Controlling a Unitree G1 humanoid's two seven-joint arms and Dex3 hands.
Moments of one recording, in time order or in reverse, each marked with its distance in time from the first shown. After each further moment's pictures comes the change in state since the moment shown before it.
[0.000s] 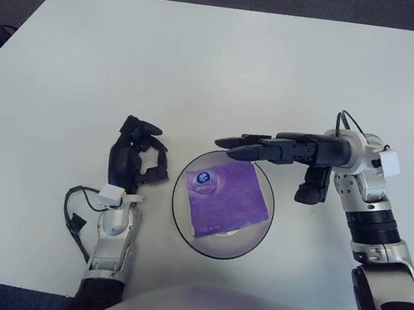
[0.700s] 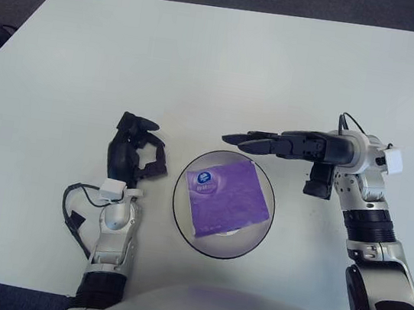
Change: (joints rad) left arm -0.017 -0.007 0.008 -0.005 0.028 0.028 0.046; right arm 0.005 0.031 -0.038 0.007 -0.001 0.020 0.025
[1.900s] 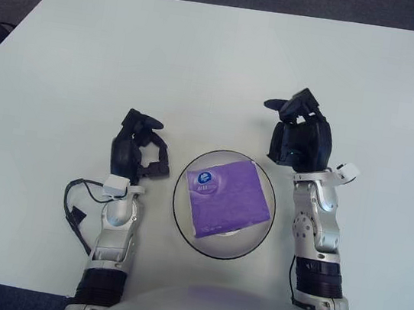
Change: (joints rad) left arm -0.014 0.018 -0.011 0.004 0.022 -0.057 -0.002; right arm 0.397 0.432 -0.082 -0.277 -0.357 0.313 -1.446
